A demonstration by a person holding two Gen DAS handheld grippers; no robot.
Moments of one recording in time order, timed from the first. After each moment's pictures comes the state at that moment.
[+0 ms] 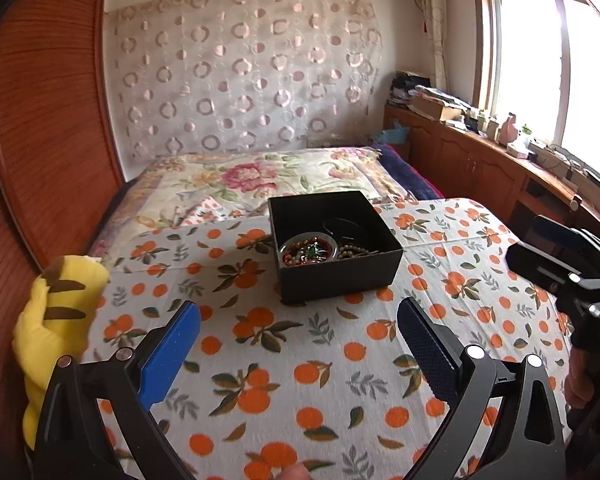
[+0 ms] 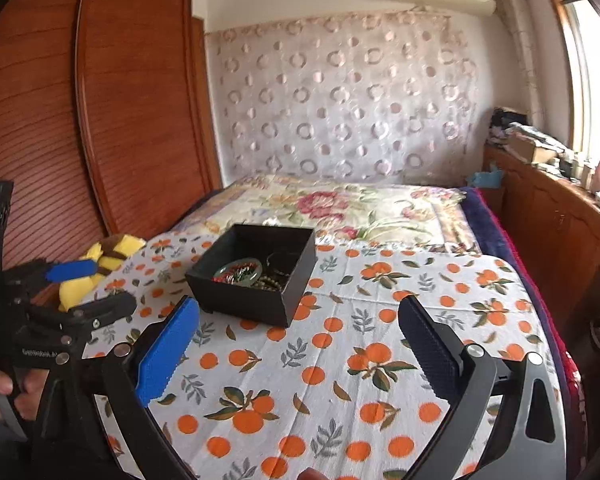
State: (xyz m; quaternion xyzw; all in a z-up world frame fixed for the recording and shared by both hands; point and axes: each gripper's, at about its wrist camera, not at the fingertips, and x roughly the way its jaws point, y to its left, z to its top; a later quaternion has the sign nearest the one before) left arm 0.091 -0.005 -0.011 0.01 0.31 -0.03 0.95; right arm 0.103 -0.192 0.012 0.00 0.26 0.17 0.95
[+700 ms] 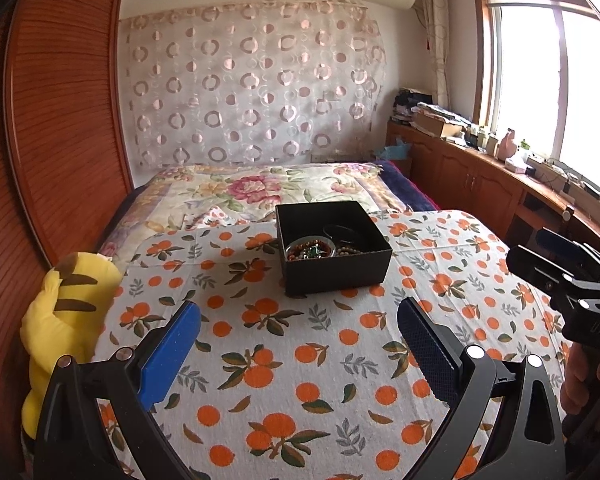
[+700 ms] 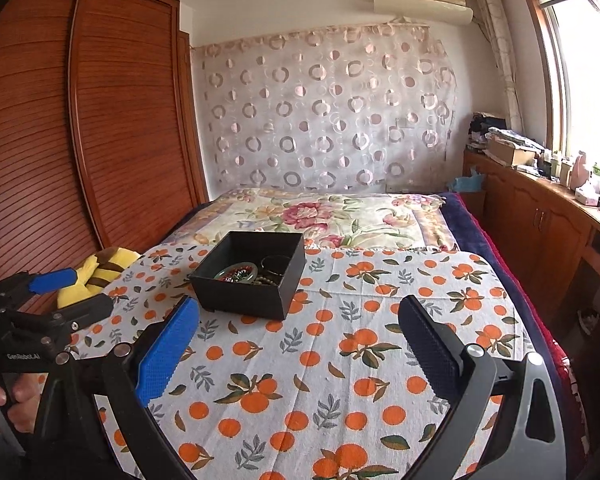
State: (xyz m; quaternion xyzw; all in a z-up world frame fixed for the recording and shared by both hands) left arm 0.054 -0.001 -0.002 0.00 0.28 -0.02 0.96; right arm 0.073 -0.195 0.015 0.01 0.25 0.14 0.96
